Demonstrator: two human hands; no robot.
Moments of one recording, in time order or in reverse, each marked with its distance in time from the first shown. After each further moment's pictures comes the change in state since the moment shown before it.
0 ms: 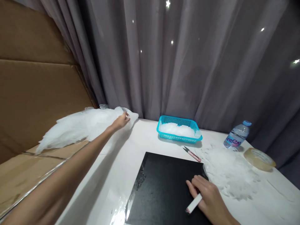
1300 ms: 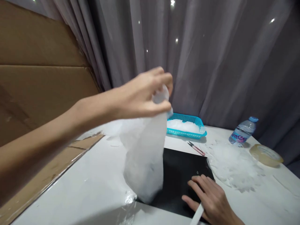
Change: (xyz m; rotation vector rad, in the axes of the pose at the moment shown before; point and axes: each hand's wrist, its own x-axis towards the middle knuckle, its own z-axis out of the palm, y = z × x) left_hand -0.157 0.181 -0.192 0.026 0.206 0.926; right_hand -0.006 -0.039 -0.028 -0.172 0.155 -0.308
